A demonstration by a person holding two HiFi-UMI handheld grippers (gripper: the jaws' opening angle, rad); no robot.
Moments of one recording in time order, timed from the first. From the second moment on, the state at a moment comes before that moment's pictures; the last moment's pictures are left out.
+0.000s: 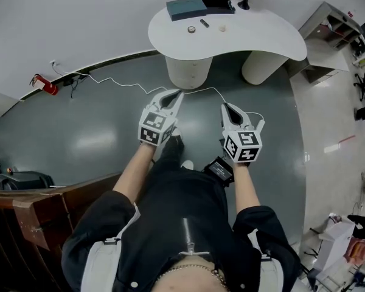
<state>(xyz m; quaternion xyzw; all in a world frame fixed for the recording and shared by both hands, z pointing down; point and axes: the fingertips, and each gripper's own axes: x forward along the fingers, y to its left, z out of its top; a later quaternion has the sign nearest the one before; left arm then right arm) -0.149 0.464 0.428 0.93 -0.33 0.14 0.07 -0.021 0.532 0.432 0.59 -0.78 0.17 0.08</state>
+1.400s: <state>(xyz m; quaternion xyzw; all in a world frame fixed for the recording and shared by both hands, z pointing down) -0.013 0.100 0.465 0.95 -0.26 0.16 0.08 0.080 0.155 0.443 0.60 -0.77 0.17 0.14</state>
